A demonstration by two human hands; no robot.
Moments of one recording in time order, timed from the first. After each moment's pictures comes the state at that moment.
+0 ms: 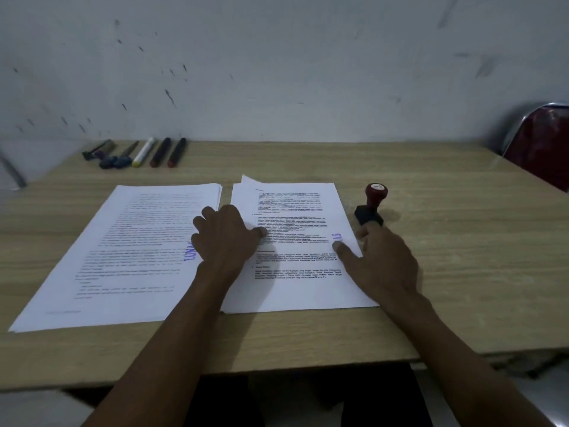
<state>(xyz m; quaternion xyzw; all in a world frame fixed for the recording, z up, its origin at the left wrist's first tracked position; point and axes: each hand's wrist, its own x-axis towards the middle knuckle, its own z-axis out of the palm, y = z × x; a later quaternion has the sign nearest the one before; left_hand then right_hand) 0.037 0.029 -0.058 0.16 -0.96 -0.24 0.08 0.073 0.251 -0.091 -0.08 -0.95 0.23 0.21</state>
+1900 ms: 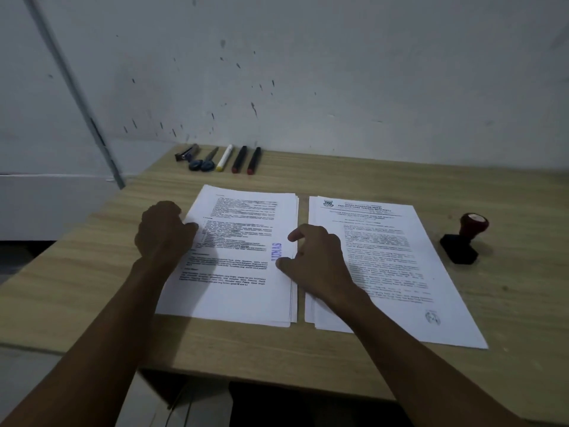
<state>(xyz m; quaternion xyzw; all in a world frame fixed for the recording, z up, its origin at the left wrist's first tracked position) 0.035 -0.196 -0.064 0.28 -0.90 -0.27 0.20 0.051 0.049 -0.070 0.09 -0.91 0.39 0.01</state>
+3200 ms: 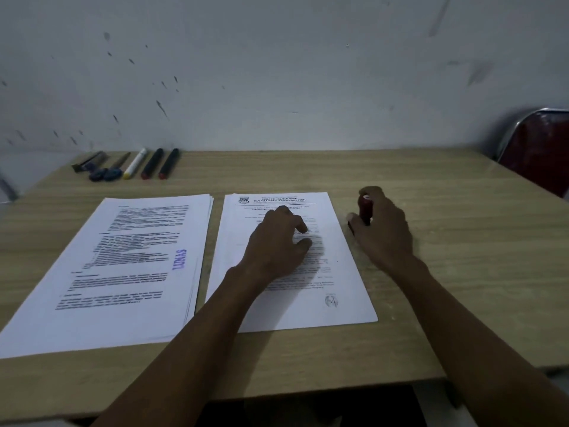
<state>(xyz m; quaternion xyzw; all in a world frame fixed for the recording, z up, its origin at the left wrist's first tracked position) 0.014 0.083 -0.073 -0.18 -0.93 -0.29 0.12 0.018 0.276 -0.062 -0.07 -0.92 0.33 0.21</state>
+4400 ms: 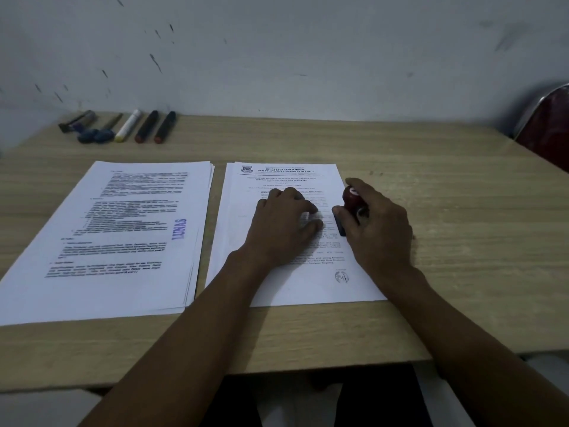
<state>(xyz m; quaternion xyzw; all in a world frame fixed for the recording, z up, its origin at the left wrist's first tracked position) 0.015 0.079 -0.091 -0.19 -0.94 -0.25 0.13 0.043 0.243 -0.093 0.02 -0.89 0.31 0.32</state>
